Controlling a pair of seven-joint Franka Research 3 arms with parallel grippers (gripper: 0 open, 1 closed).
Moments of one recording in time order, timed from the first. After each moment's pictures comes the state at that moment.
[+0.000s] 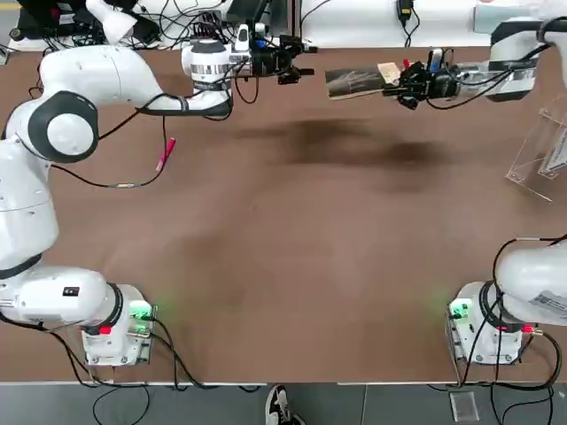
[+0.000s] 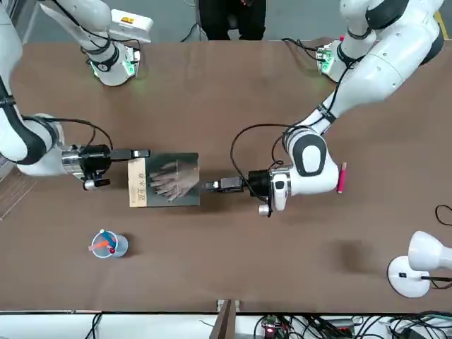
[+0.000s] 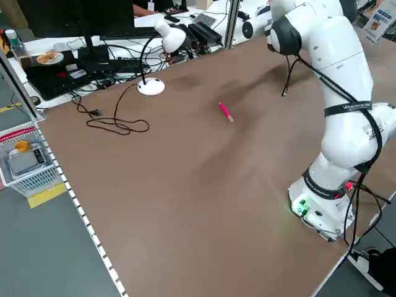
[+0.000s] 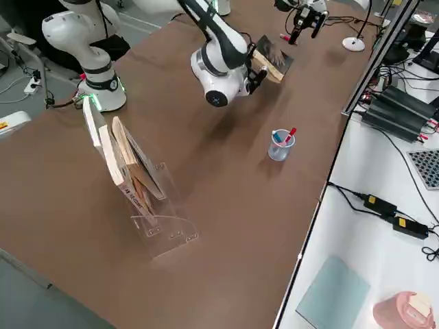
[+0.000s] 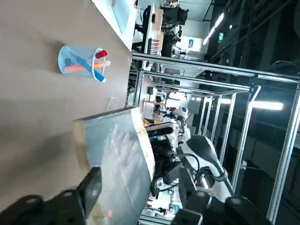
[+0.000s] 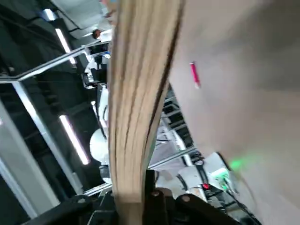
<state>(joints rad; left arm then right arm) -0.05 0.85 -0.68 -1.44 -1.48 2.39 0.53 -0.41 0.35 0.44 -2.06 1.34 1.68 -0.42</state>
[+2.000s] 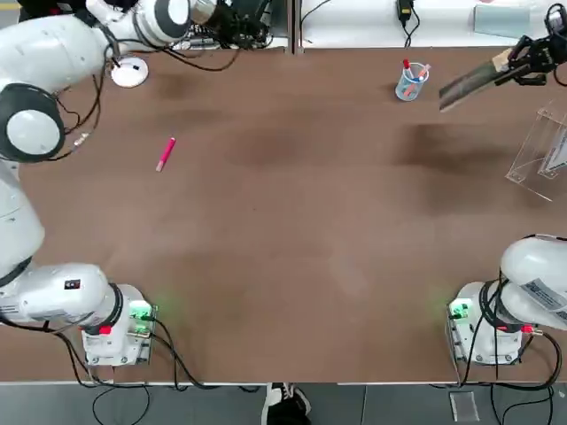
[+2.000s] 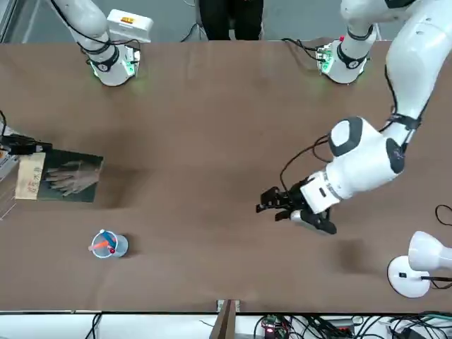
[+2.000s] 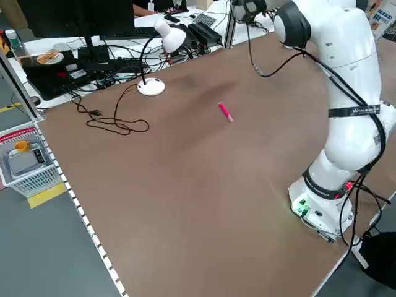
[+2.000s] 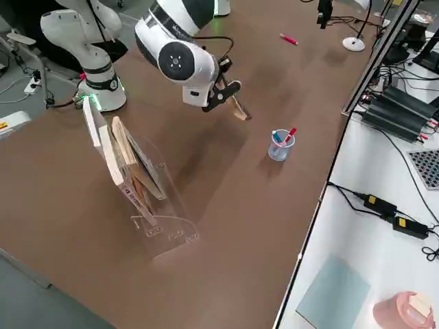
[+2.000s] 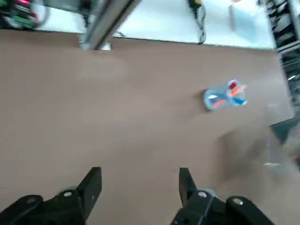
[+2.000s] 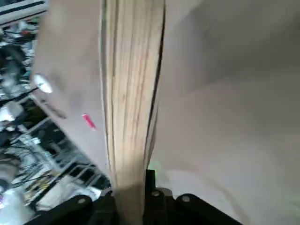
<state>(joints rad) 0.11 0.66 -0.69 -1.40 -0.14 2.37 -0.07 -0.75 0.21 0.43 -1.78 0.64 1.50 0.13</state>
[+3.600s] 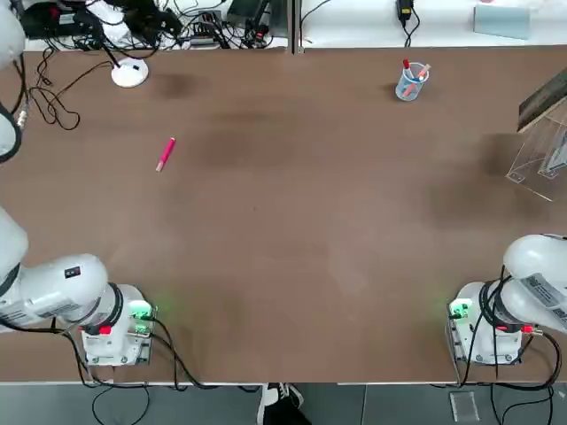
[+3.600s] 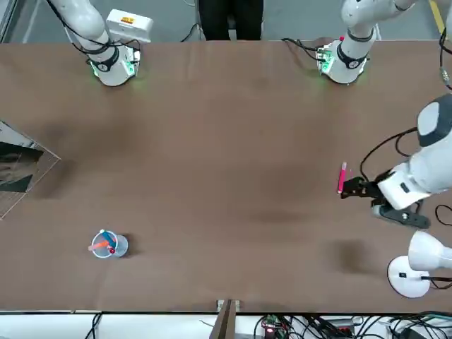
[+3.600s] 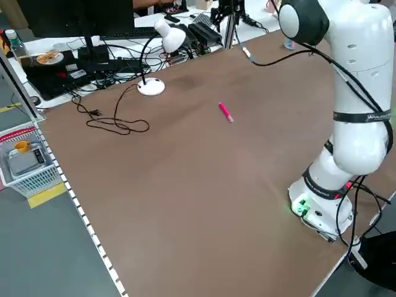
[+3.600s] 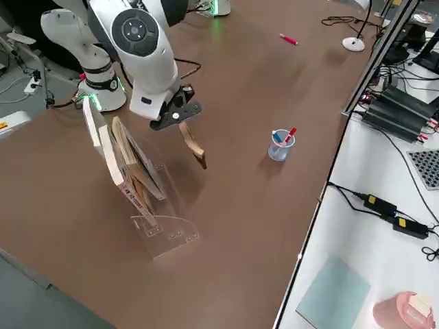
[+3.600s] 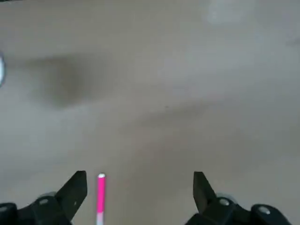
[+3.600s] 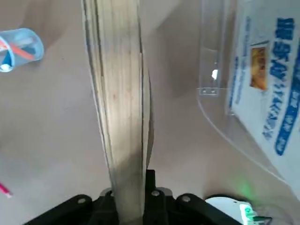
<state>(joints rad) 0.36 0.50 -0.69 -1.38 0.10 1.88 -0.06 -0.89 0.22 0.43 -1.65 0.22 1.48 0.17</state>
